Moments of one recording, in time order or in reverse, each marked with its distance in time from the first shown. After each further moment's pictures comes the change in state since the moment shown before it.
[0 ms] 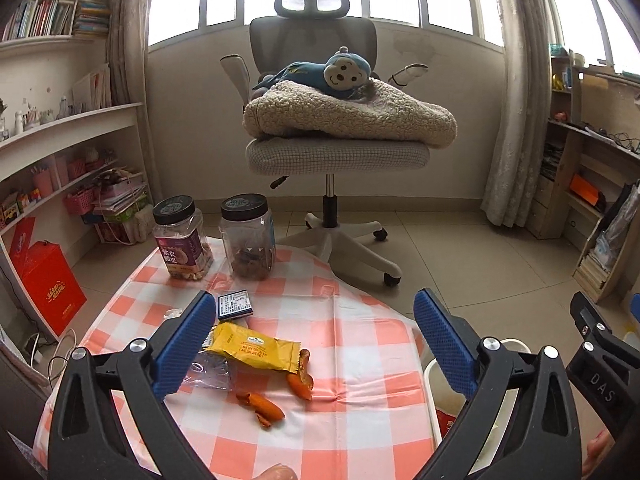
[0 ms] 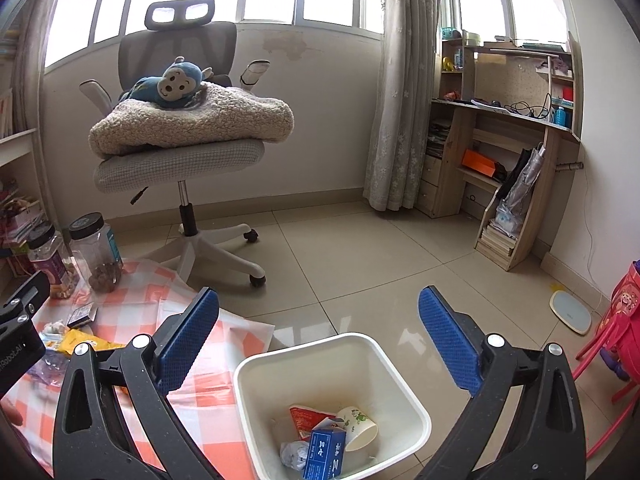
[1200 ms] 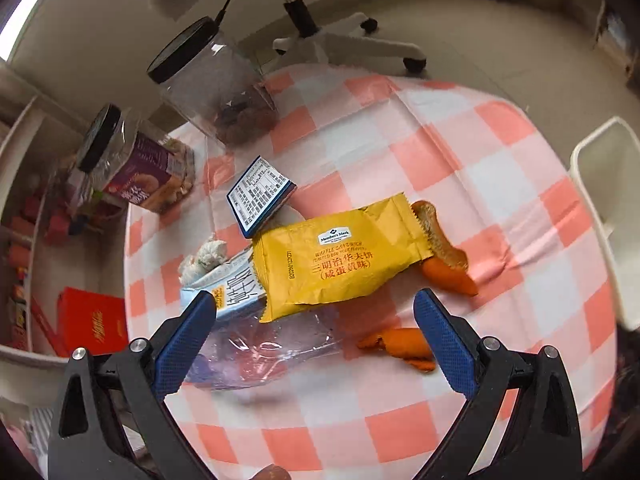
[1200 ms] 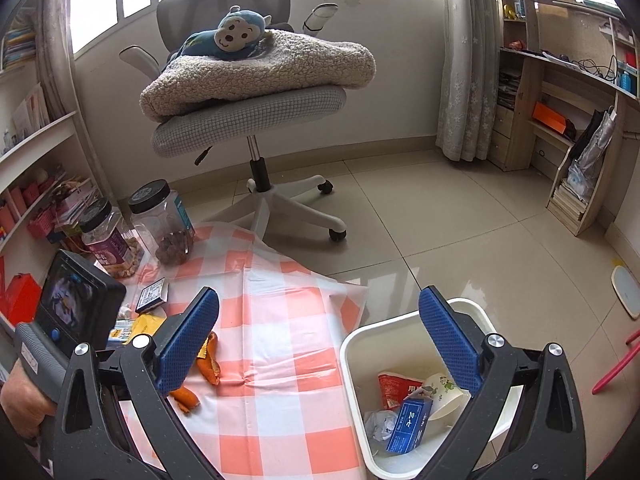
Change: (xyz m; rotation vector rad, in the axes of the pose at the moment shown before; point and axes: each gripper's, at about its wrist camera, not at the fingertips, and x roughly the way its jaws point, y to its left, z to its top) left arm 0.181 0.036 -0.060 0.621 0.654 0.069; right arm 0.036 0.071 0.013 0.022 0.219 0.229
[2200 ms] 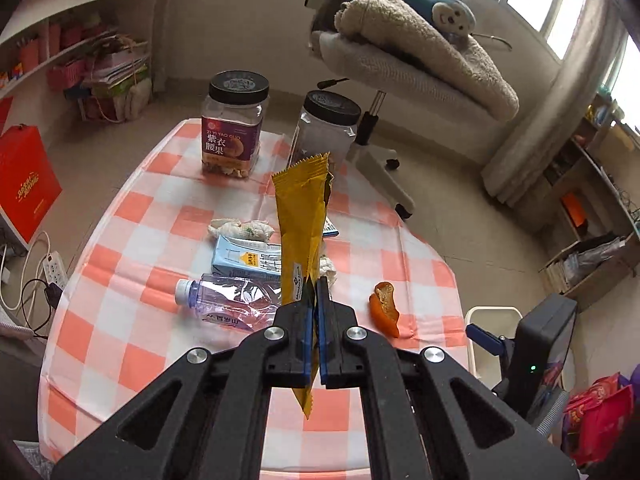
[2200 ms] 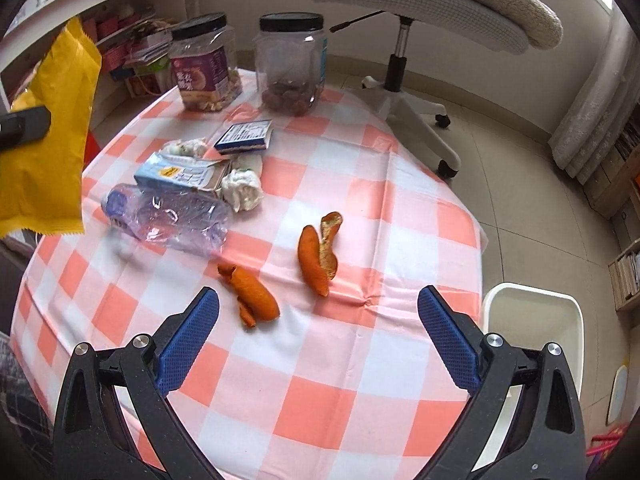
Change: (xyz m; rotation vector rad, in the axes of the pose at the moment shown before) left arm -0.093 0.140 -0.135 -0.751 -0.341 -0.412; right arm 0.081 0.151 -0.090 -0.463 0.337 0.197
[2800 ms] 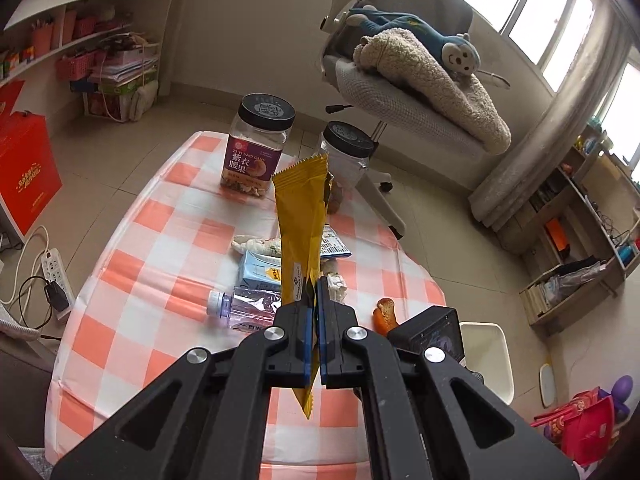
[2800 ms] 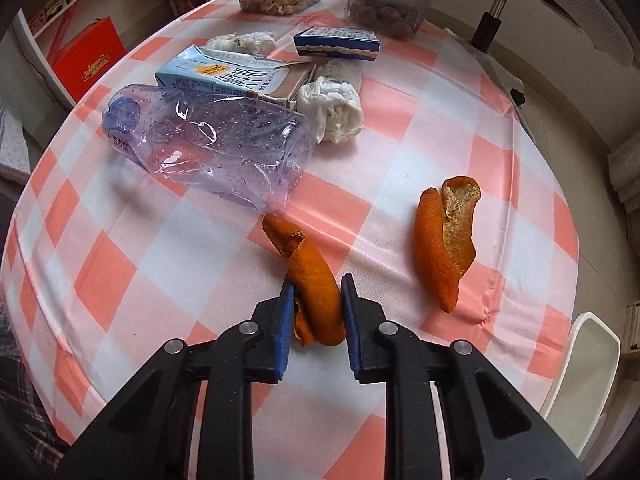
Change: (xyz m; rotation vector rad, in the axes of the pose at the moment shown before) left arm -0.036 0.049 0.009 -0.067 -0.053 -0.071; right arm 0.076 0.055 -0.002 -0.137 0.211 0.119
